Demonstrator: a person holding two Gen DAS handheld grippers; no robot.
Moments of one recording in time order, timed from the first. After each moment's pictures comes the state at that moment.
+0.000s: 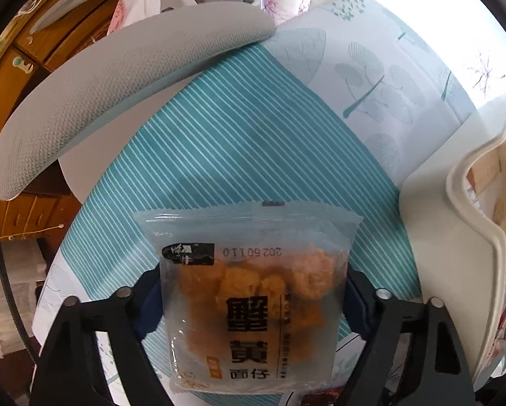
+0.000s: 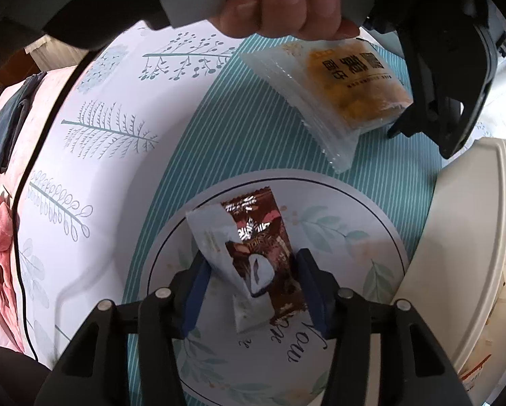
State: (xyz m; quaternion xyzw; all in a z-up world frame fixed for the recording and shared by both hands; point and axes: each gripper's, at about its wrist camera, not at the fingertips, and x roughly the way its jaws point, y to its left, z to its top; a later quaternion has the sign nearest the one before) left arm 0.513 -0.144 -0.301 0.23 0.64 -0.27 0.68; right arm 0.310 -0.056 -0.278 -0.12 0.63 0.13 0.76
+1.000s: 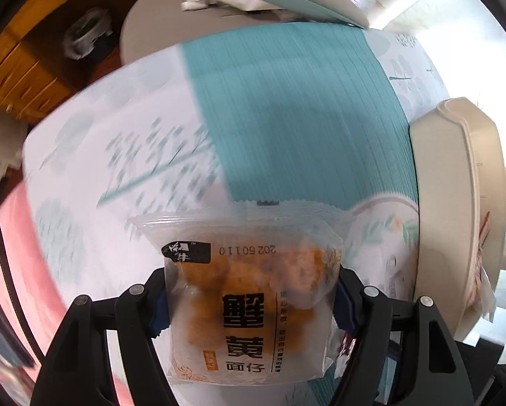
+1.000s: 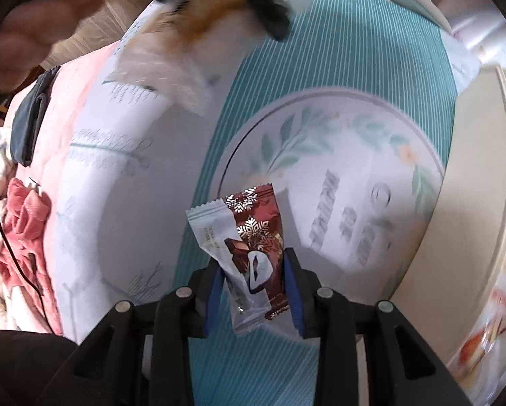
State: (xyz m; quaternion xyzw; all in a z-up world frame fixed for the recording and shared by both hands) left arm 0.434 0.038 -0.274 0.04 0.70 -0.18 0.70; right arm 0.244 -0.038 -0.262 -0.06 0.69 0.14 0.70
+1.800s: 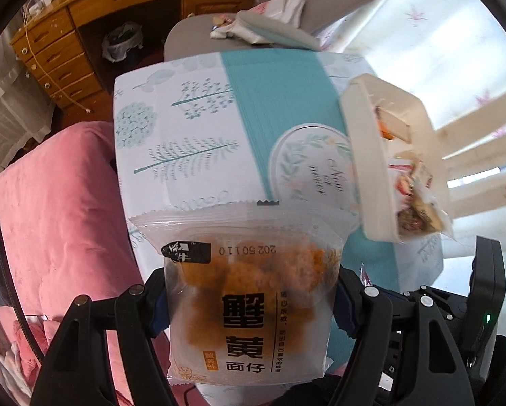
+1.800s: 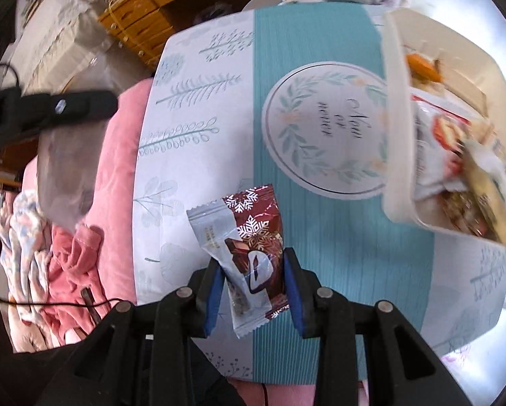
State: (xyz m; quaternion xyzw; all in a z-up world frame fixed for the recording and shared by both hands) left arm 0.226 0.113 -0.125 0.00 0.63 -0.18 0.76; right arm 0.124 -0.038 -0.164 0.09 0.66 0.07 0.75
